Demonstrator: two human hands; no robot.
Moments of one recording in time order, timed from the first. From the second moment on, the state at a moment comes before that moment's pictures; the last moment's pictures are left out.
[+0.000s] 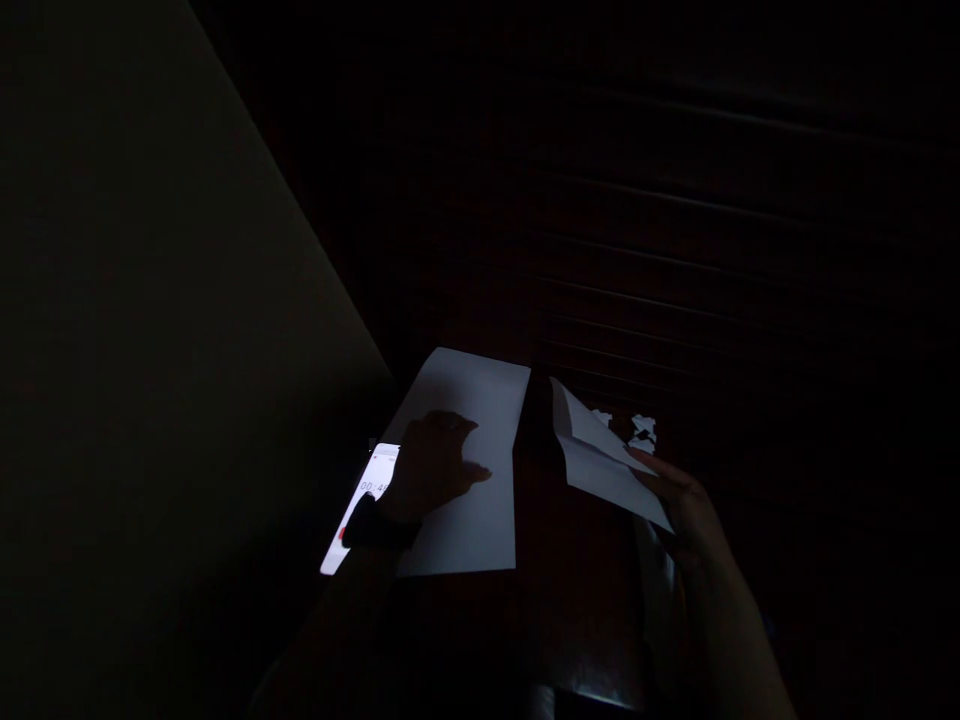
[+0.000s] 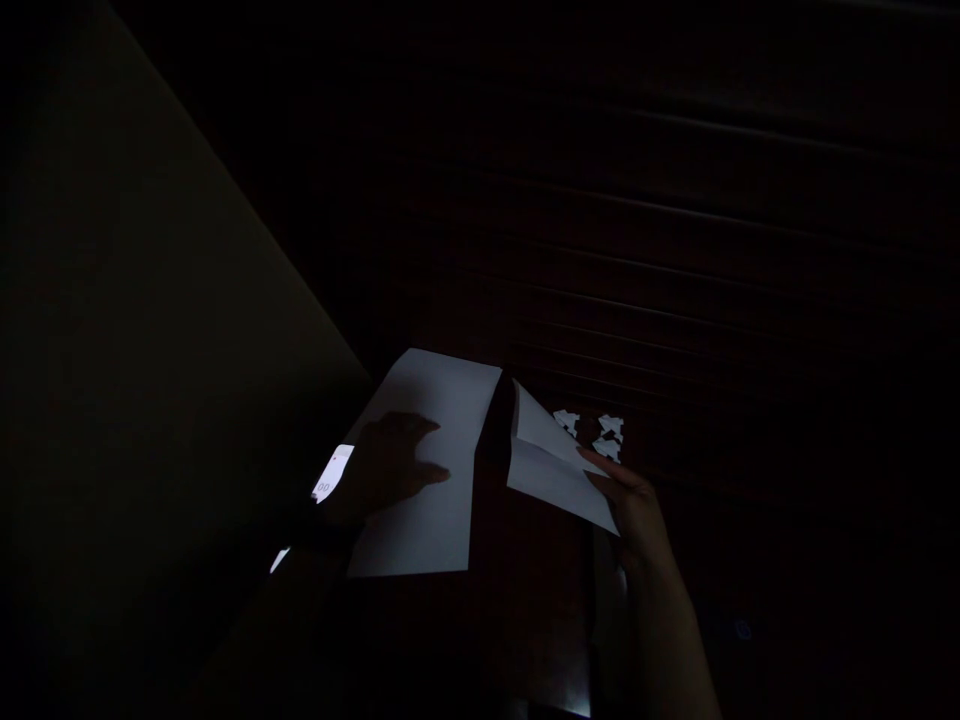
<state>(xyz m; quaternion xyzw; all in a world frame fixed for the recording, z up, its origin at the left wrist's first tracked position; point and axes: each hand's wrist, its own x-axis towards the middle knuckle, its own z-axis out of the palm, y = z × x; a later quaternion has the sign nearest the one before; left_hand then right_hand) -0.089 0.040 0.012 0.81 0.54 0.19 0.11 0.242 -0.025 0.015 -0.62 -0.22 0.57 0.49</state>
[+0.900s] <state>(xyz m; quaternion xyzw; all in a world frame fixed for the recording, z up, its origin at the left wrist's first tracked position) -0.020 -0.055 0.000 0.79 0.59 0.16 0.00 0.242 -0.035 0.026 -0.60 -0.26 0.59 0.48</state>
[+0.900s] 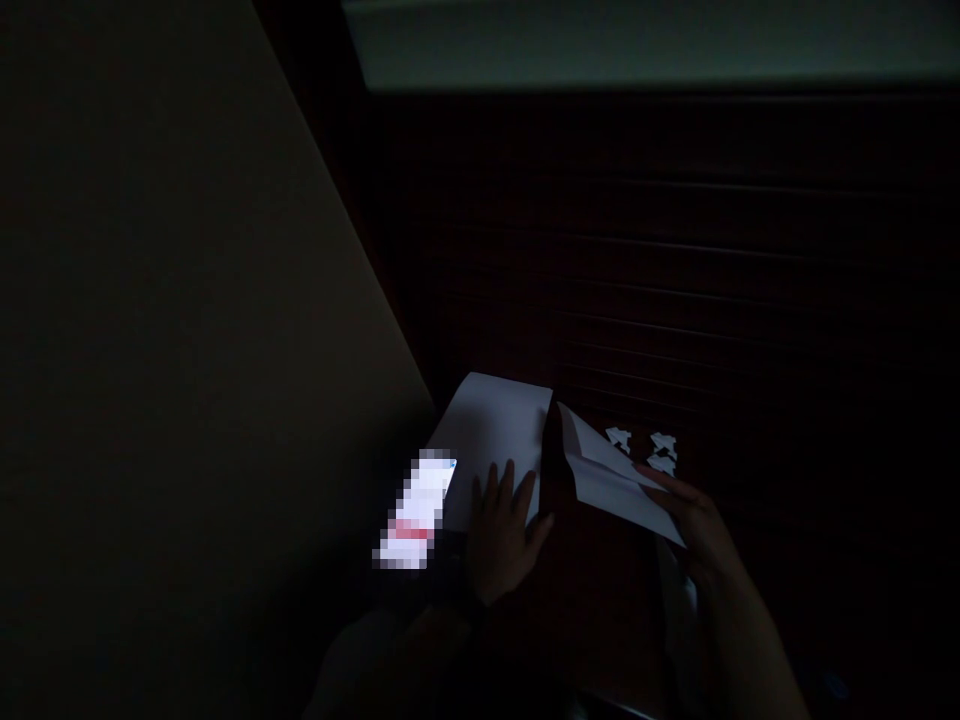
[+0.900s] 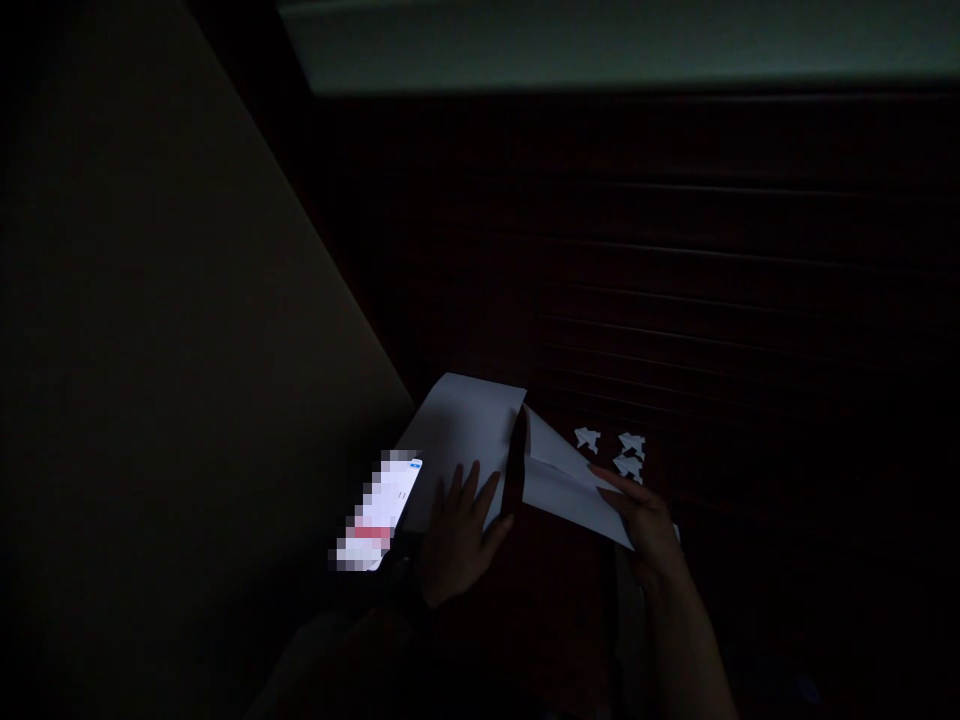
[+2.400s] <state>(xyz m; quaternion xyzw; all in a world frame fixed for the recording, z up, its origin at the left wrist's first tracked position) -0.047 0.031 0.023 0.53 0.38 0.26 0.71 0.260 -0.049 0.032 -0.57 -0.33 0.65 0.38</state>
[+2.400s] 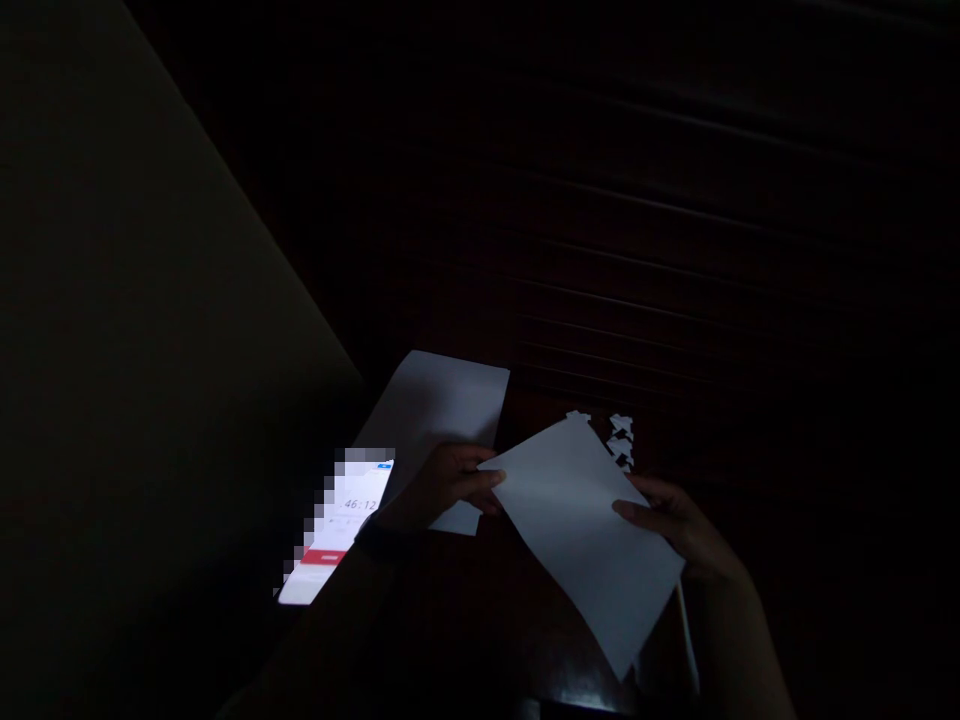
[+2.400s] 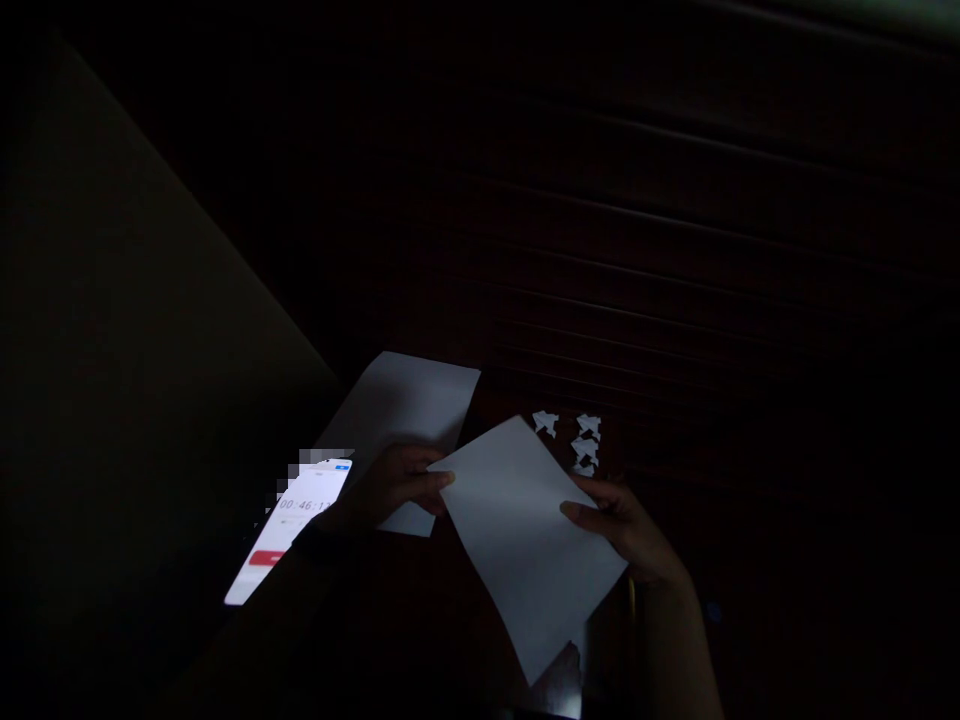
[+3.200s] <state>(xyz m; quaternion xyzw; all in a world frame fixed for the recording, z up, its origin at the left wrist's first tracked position) -0.031 0.035 -0.004 0.49 0.48 0.42 0.59 0.218 -0.042 0.040 -0.47 -0.49 0.66 0.33</state>
